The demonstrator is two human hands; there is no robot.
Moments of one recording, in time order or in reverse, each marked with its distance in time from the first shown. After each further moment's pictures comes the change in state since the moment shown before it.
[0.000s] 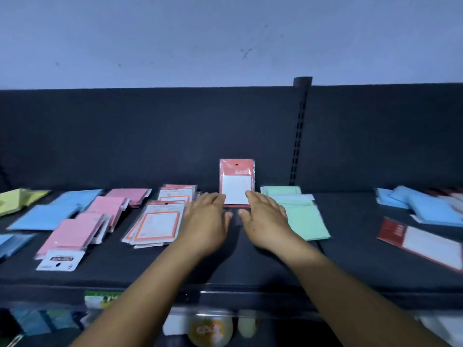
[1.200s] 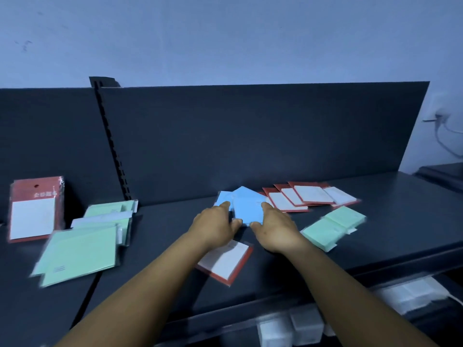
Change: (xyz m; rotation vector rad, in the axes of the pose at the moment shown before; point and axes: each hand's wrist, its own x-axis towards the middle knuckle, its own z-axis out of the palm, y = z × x) left_hand 0.092 0.382 0.122 -0.147 -0.356 0.117; right_hand -0.060 0.368 -0.165 0.037 -0.017 0.449
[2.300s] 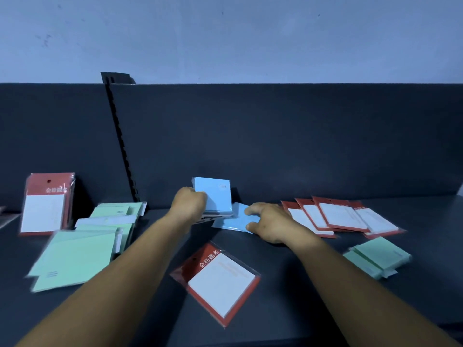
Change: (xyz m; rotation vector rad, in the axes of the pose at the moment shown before) left_hand 0.067 -0.049 -0.031 -0.842 0.325 -0.451; right_hand 0.093 -0.006 -0.001 -0.038 -0.165 -0.256
